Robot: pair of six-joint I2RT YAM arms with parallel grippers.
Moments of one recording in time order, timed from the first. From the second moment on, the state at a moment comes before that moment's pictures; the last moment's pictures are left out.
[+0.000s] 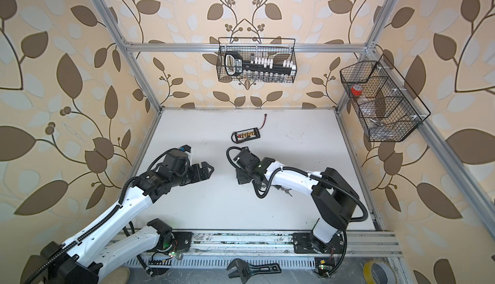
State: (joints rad) left arm -0.36 0.91 0.73 -0.64 0.15 -0.70; right arm 0.88 1.71 1.15 -0.52 0.16 0.60
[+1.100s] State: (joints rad) left arm -0.25 0.94 0.74 -0.71 0.25 -0.71; right arm 0.89 2.14 1.57 -0.80 0.22 0.66
